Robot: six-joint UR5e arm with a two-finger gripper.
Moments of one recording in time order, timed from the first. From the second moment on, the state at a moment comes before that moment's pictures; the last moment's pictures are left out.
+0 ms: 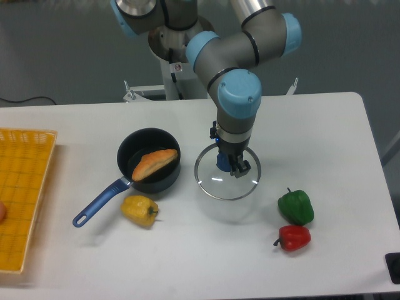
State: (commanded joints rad) arm 2.50 -1.81 -1.70 -1.24 1.56 1.55
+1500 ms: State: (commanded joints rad) arm 2.22 -1.71 -1.78 -1.25 1.57 1.28
